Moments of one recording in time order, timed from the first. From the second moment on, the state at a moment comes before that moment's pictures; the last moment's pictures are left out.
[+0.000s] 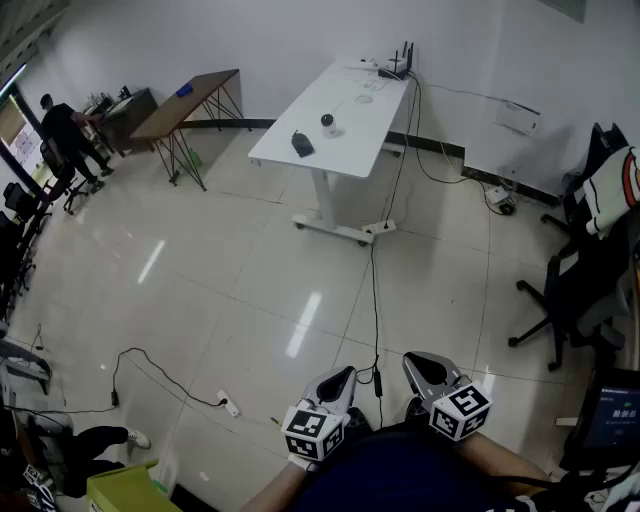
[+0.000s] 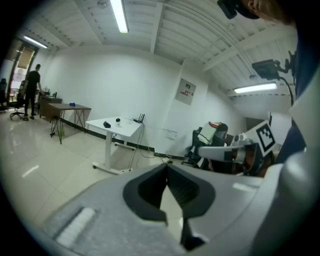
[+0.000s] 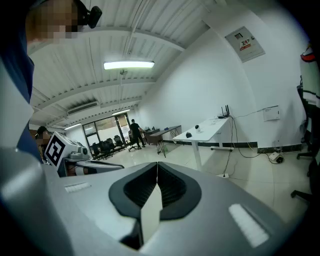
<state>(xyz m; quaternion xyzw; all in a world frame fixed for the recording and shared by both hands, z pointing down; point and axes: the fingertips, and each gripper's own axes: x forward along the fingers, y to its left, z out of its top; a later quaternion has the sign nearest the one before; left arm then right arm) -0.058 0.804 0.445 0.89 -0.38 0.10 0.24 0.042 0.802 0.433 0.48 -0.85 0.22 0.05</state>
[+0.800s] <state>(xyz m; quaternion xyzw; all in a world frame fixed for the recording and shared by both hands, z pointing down) -0.063 0.743 0.465 0.89 -0.38 0.12 0.24 0.033 0.746 0.453 0.47 -0.85 0.24 0.05</state>
